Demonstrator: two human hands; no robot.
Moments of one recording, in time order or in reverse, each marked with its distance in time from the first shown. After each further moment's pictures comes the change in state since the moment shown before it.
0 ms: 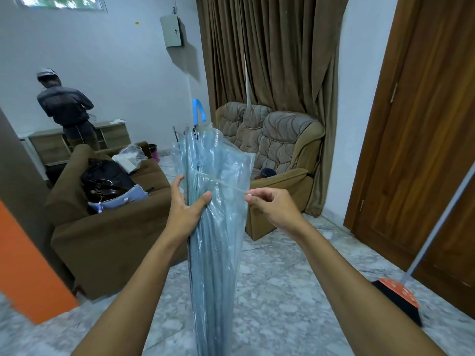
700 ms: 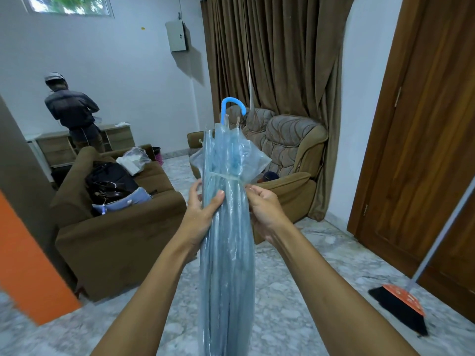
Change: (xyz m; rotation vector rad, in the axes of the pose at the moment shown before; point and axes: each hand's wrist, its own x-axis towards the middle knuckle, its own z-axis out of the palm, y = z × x) left_hand -0.016 0.022 0.022 -0.115 -0.108 -0.119; right_hand -0.001 -0.026 0.036 0.617 -0.061 0.252
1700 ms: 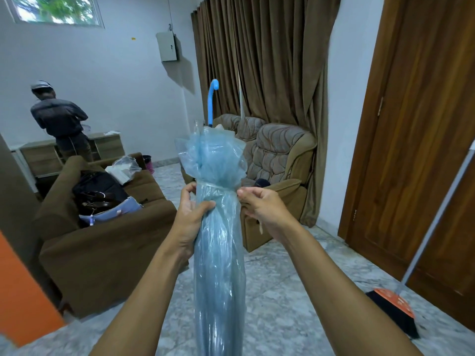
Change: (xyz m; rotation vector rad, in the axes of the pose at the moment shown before) left_hand -0.001 0.018 0.008 -0.251 -0.092 0.005; right_hand -0.001 -0.028 -0.017 -0.301 0.031 -0.072
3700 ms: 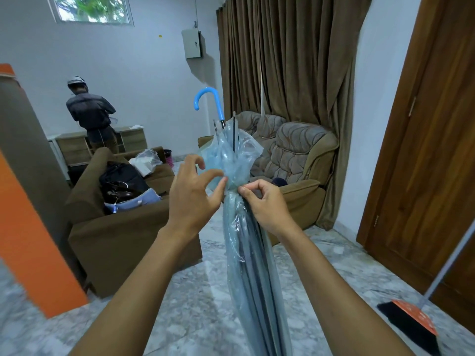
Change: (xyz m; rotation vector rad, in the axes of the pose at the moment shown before) left_hand 0.005 0.032 -0.011 1.368 0.347 0.855; right_hand -0.003 0.005 0.025 -0.306 0.056 -0.332
